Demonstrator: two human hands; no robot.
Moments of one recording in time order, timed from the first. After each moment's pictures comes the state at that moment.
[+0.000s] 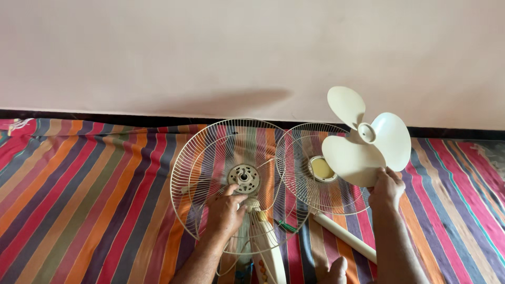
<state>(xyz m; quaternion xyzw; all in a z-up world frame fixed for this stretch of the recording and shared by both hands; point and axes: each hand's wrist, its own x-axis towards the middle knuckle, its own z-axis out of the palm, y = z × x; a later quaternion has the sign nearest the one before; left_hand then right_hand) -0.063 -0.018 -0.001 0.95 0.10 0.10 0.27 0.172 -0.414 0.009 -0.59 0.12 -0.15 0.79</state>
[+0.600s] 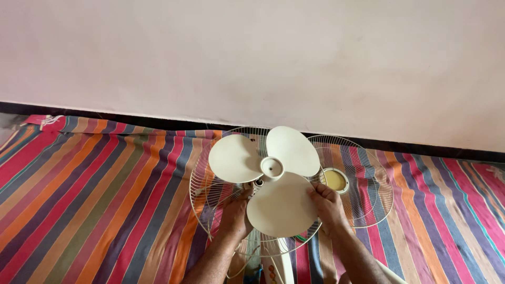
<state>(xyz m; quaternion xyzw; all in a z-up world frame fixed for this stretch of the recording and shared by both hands) -0.065 -0.016 0.010 0.95 0.07 0.10 0.28 0.050 -0.251 0.055 -0.67 -0.08 0.15 0.72</state>
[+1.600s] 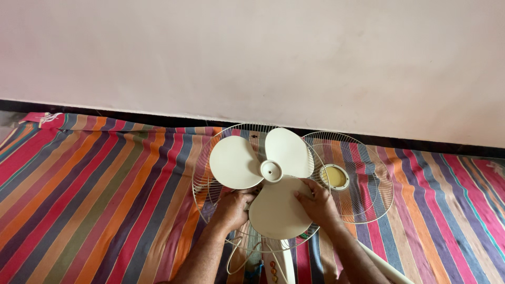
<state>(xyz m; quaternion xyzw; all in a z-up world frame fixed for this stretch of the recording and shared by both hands) -0.075 0.003 0.039 0.94 -0.01 0.15 0.32 0.044 -0.242 0.050 -0.87 -0.19 0.03 0.45</state>
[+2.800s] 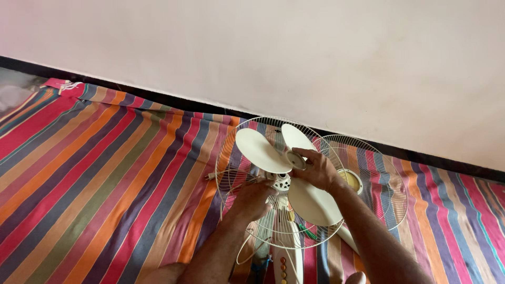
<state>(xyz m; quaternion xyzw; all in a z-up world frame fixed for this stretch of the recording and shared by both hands) -0.060 0.001 0.015 0.96 -0.03 0.07 0.28 0.098 -0.165 0.107 -0.88 -0.34 0.11 0.31</state>
